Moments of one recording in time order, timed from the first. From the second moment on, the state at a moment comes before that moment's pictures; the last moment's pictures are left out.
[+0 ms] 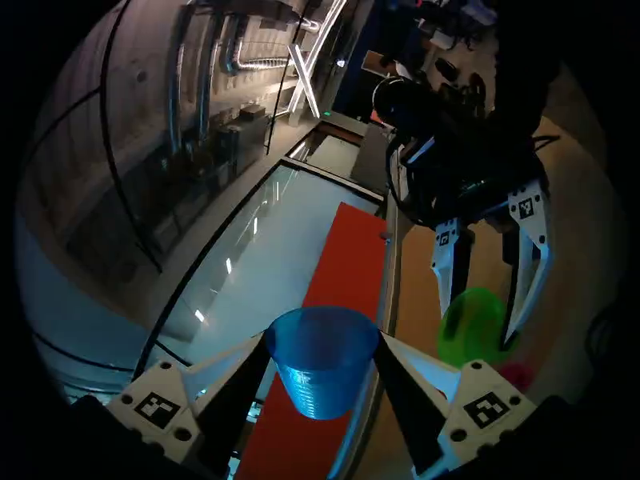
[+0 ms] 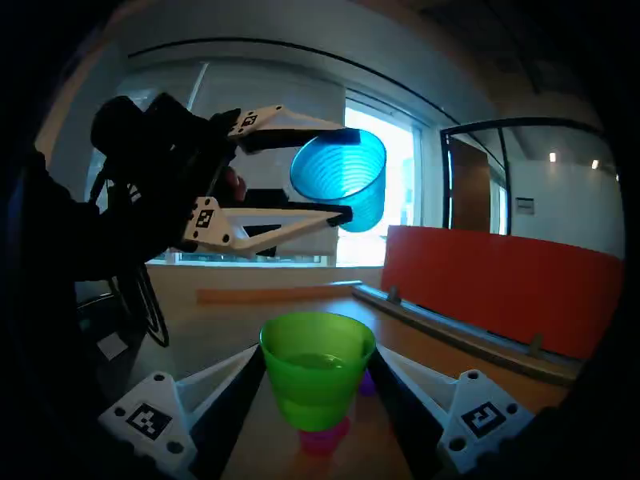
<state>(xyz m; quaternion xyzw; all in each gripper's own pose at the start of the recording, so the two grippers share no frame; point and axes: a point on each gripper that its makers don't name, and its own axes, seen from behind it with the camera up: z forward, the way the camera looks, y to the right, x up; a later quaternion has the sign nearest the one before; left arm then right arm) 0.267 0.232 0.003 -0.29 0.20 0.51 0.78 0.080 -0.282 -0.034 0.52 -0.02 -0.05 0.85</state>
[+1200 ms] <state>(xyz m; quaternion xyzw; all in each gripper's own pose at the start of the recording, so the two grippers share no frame) 0.277 0.199 0.021 -0.34 0.08 0.21 0.91 0.090 -0.278 -0.036 0.52 -0.01 -0.06 0.85</state>
